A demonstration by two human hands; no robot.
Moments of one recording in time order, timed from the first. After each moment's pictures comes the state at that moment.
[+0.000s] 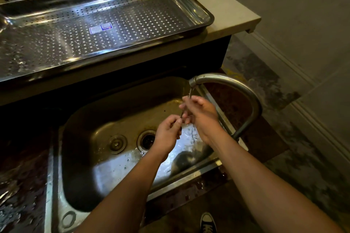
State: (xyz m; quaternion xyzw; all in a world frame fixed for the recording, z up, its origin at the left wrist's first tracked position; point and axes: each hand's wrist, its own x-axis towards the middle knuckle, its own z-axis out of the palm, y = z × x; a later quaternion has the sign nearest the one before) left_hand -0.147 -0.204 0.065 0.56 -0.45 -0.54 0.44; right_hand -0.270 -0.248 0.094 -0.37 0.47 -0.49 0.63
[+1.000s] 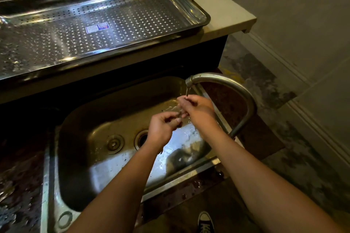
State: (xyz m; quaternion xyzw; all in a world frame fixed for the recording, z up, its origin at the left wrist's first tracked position) left_hand -0.143 -0.221 0.072 0.57 -0.42 -0.54 0.45; right_hand -0.272 -0.252 0.104 -0.49 0.56 -0.42 0.52
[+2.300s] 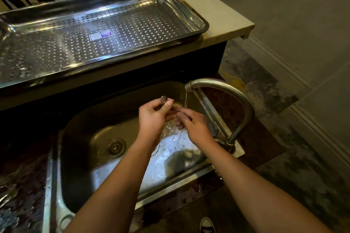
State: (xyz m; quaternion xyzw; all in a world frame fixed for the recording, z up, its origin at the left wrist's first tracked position) left_hand -0.136 -0.231 0.122 0.52 -0.35 -0.51 0.58; right_hand -0.267 -0.239 0.074 -0.57 0.52 -0.41 0.48
